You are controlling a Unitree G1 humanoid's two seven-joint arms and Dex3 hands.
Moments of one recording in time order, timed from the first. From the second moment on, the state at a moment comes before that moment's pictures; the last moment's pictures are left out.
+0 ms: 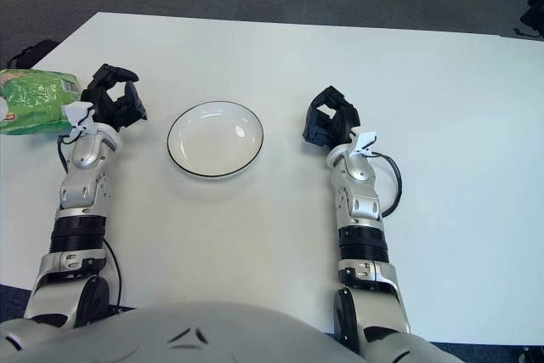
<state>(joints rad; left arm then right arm) -0.29 0.11 0.22 0.11 -0.12 0.03 0.06 -0.25 -0.07 -0.17 0.22 0.17 -0.04 0.06</state>
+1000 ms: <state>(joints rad) -0.32 0.21 0.17 0.21 0.13 -0.16 0.18 -0.25 -0.07 -0.17 0.24 0.17 -0.04 0.06</state>
